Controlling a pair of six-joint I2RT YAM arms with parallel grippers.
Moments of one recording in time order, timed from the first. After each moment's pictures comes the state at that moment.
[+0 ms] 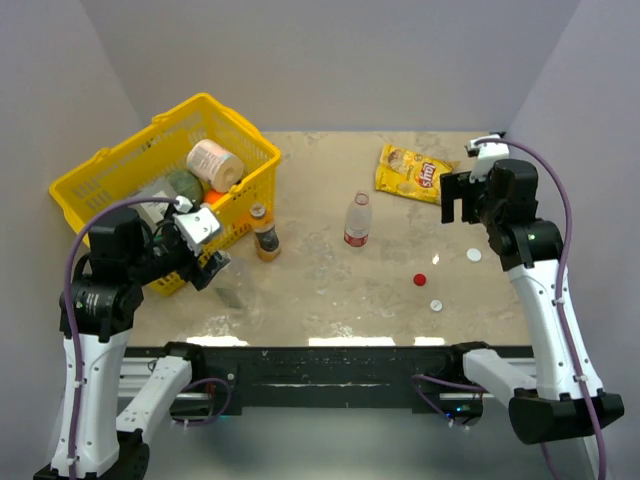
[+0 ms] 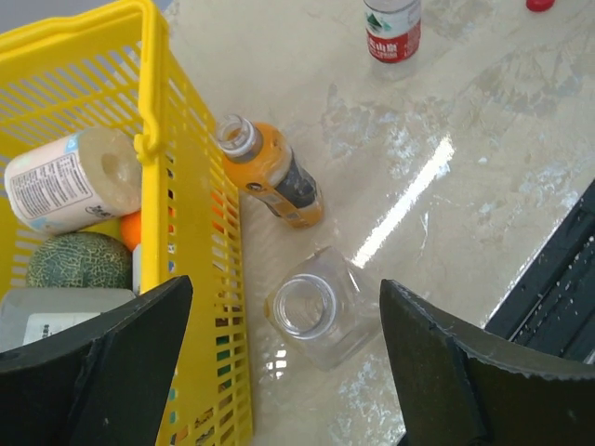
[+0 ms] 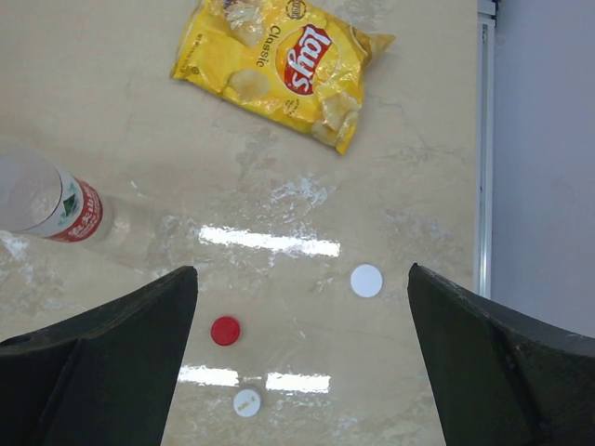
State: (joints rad) left arm -0.09 0.75 1.24 -1.03 0.55 0.58; right arm 0.11 1.03 1.26 -0.75 0.11 -0.10
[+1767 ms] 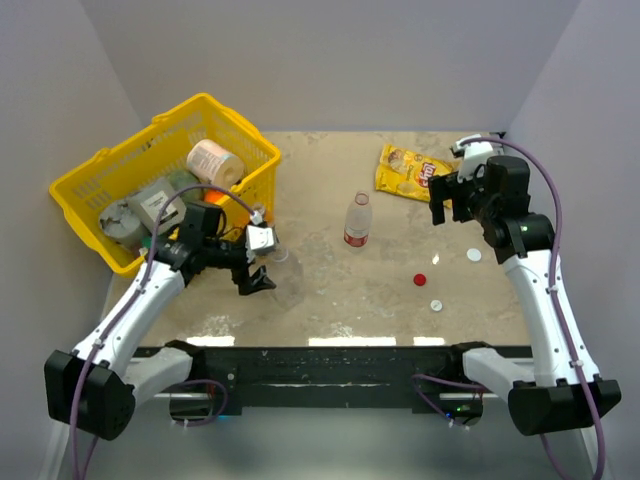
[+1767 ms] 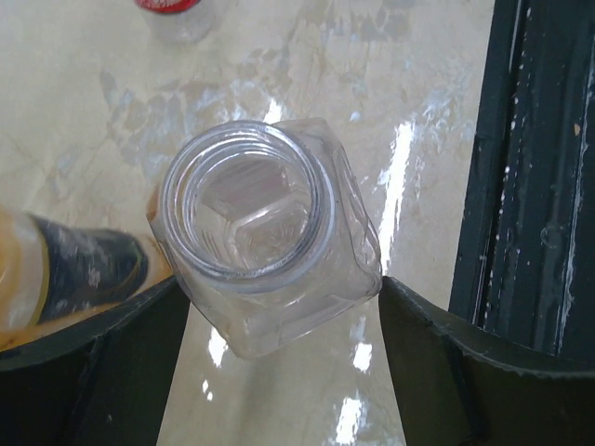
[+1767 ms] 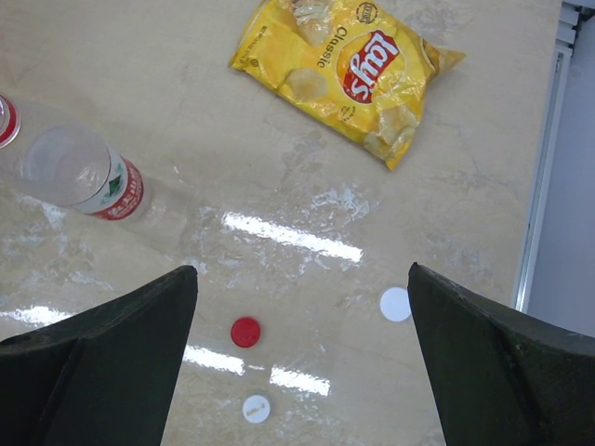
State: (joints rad) left arm -0.27 1.06 0.86 -0.74 0.82 0.78; right arm 0.11 1.07 1.25 -0.72 -0.04 -0.16
